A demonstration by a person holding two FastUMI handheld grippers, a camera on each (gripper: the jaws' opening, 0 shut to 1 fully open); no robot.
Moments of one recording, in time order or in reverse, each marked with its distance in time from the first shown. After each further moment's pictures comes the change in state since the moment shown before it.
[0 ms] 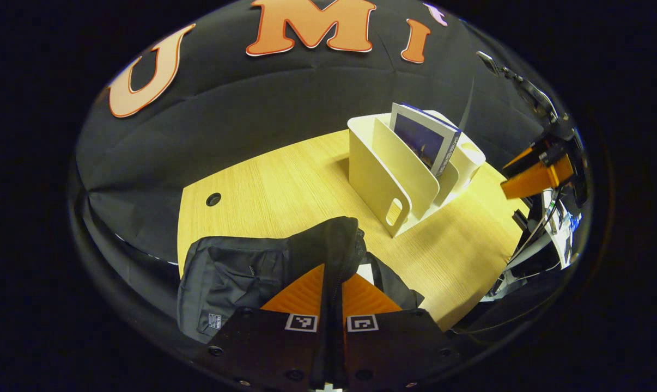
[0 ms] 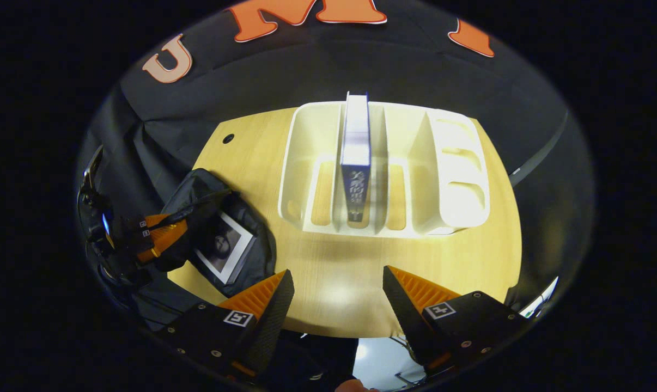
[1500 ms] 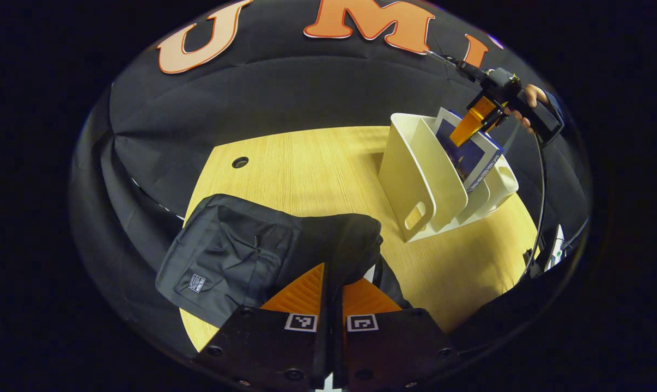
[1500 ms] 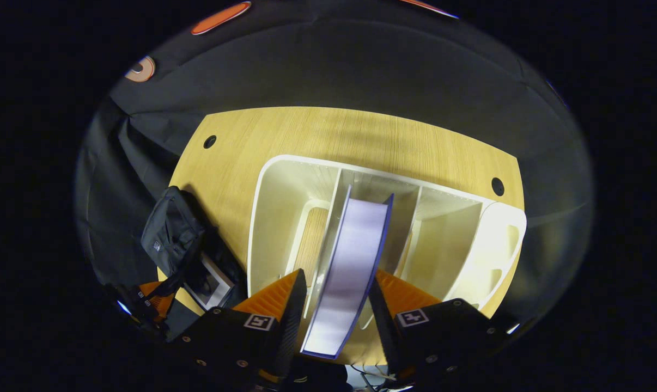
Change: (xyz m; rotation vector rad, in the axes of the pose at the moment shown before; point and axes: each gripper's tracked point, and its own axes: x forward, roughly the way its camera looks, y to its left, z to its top) left arm 0.002 -0.003 -0.025 -0.243 0.053 0.140; right arm 0.113 -0.012 0.154 -0.124 0.165 0.028
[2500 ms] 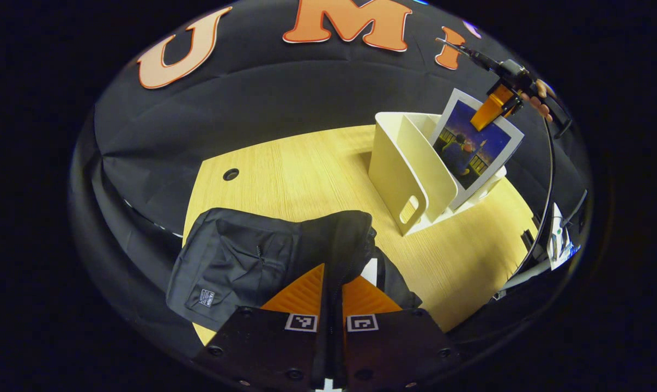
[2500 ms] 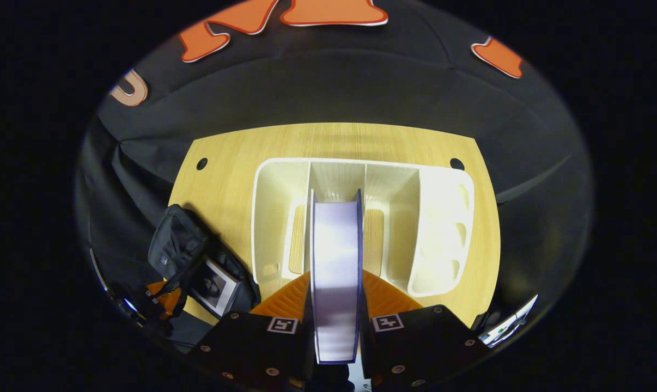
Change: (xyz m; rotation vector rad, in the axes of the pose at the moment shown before) left arm -0.004 0.009 0.007 0.128 -0.024 -0.070; right arm -0.087 -0.013 -0.054 0.171 -0.122 -0.077
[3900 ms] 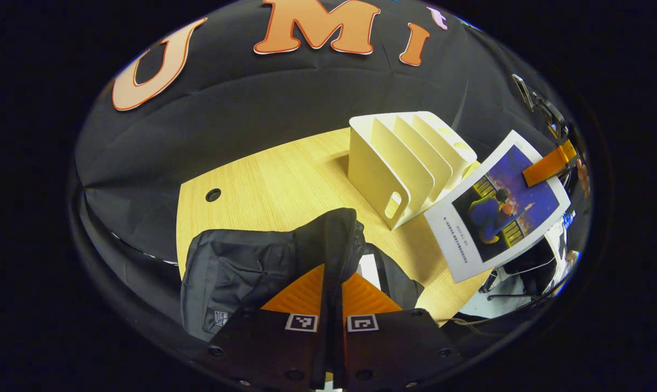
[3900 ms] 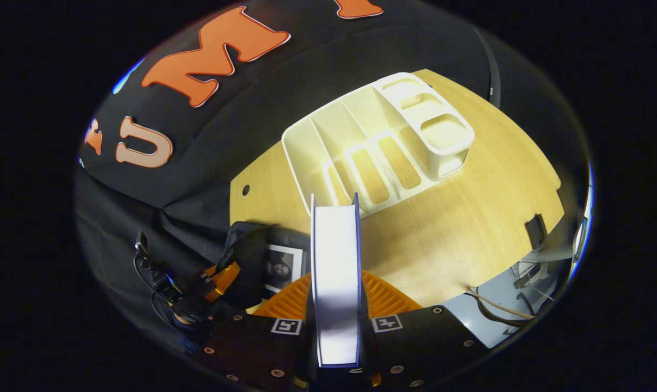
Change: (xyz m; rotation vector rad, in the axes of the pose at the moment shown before) left arm -0.012 0.009 0.009 0.121 -0.021 -0.119; right arm -0.052 0.087 -0.173 0.488 -0.097 0.327
